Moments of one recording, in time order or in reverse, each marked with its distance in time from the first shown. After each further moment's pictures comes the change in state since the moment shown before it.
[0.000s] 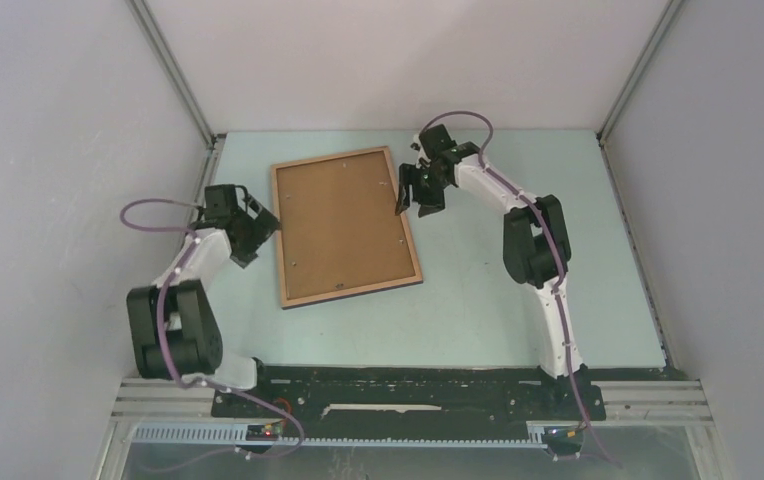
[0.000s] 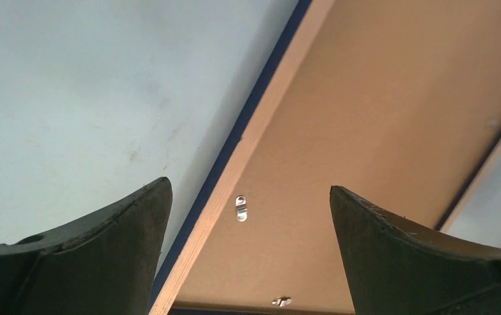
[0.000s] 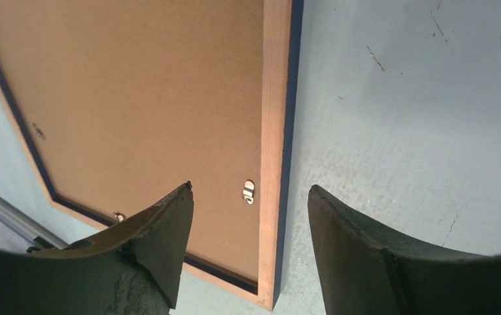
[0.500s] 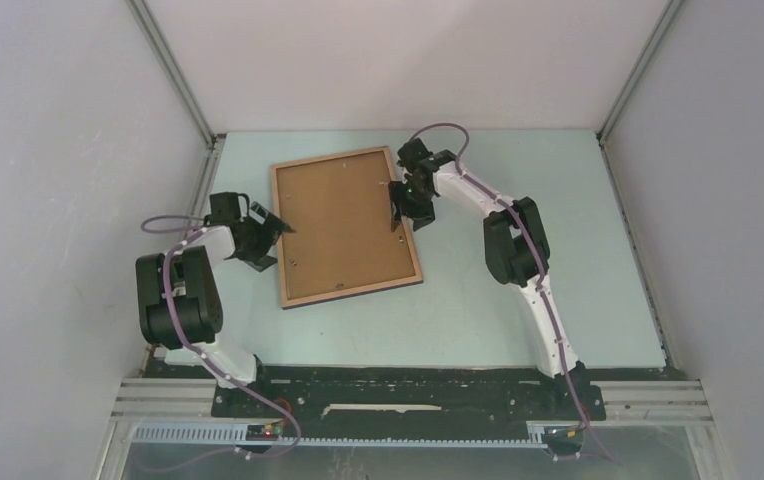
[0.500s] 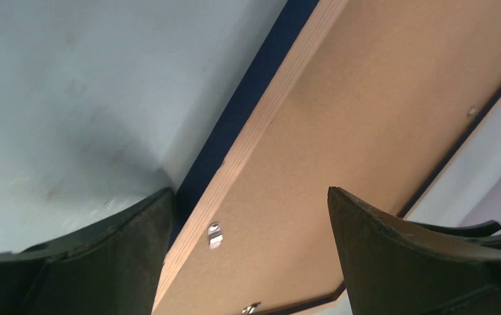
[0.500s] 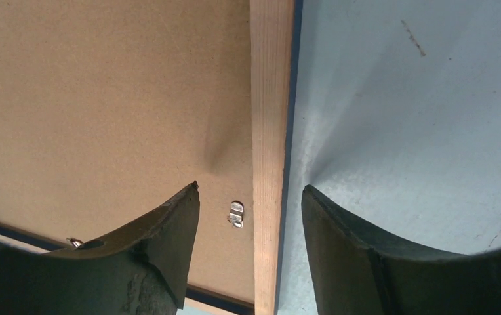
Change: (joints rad) left arm 0.040 0.266 -0.023 0.118 0.238 -0.107; right arm 0.078 0.132 0.118 -0.135 0.130 0.000
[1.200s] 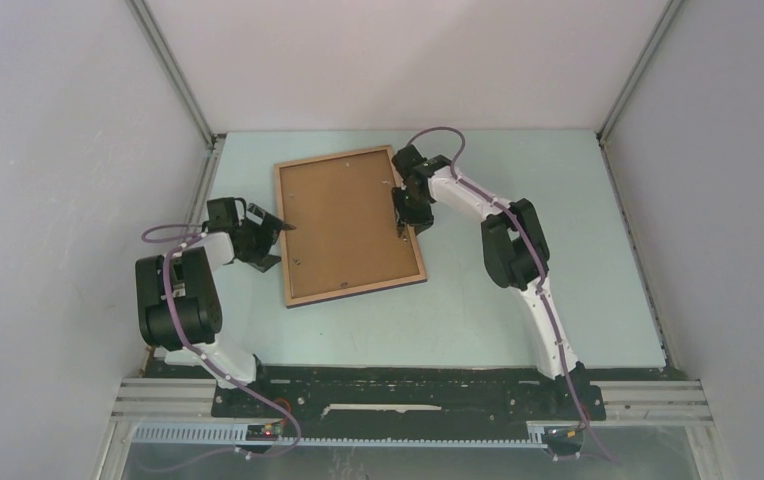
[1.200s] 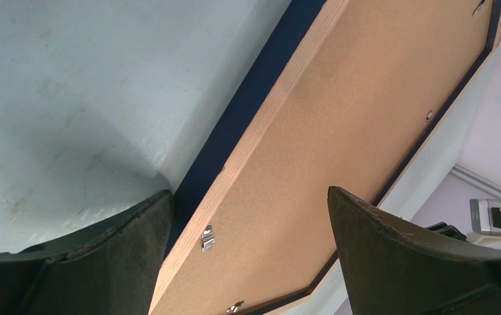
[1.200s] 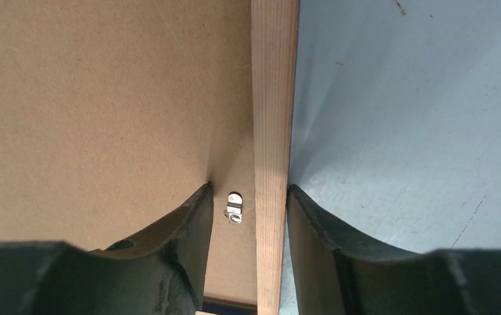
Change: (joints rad) left arm 0.023 -0.003 -0.068 0.148 0.102 -0.108; right arm 0.043 -0.020 -0.043 -0.011 0.139 0.011
